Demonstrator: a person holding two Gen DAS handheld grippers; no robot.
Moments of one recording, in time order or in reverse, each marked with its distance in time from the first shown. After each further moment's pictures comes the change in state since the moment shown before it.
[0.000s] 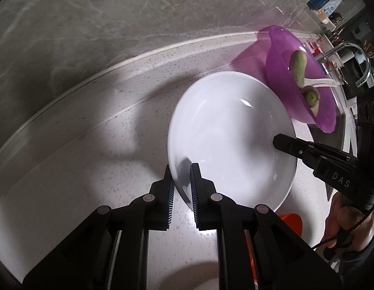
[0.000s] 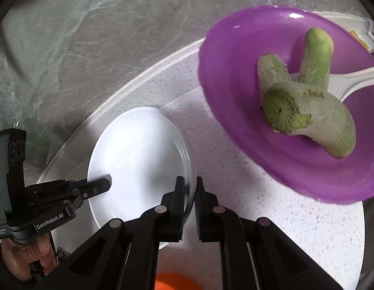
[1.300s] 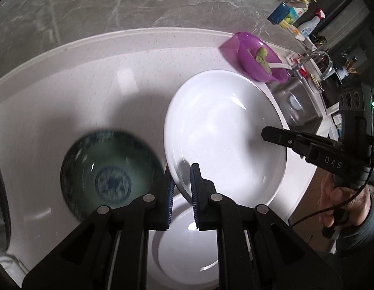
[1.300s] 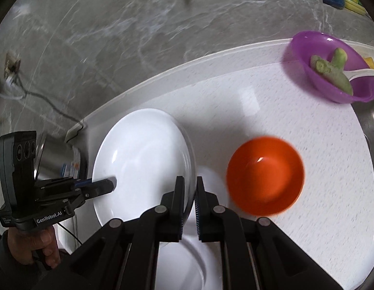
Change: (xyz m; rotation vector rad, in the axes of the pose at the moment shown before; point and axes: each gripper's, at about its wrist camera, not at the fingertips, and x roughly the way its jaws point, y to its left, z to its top) left arm -0.181 0.011 -0.282 -0.129 -0.150 -0.047; right arm -0.117 0.098 -0.168 -0.257 0.028 0.149
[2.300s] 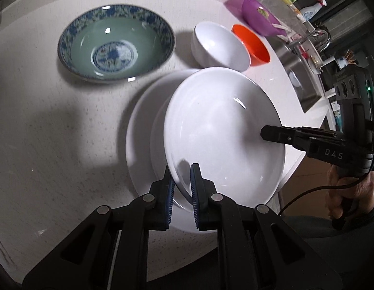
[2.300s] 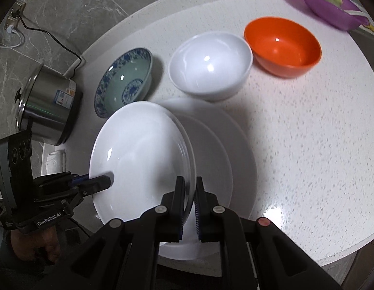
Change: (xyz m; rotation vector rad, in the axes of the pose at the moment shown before) left arm 0.020 0.021 -0.188 -0.055 0.101 -0.039; right arm 0.025 0.019 -0.135 -0.002 0.228 -0.036
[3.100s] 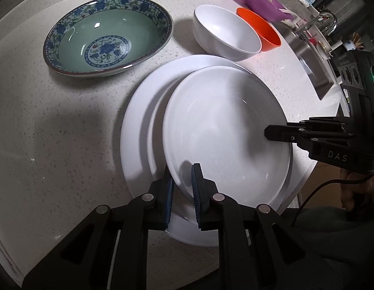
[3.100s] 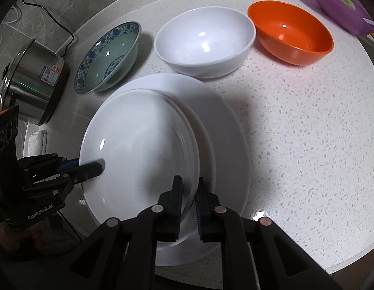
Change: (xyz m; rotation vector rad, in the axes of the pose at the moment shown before) left arm 0.043 -0.006 0.010 0.067 0.011 0.091; right arm 0.035 -0.006 -0.006 -0.087 0.054 -0.072
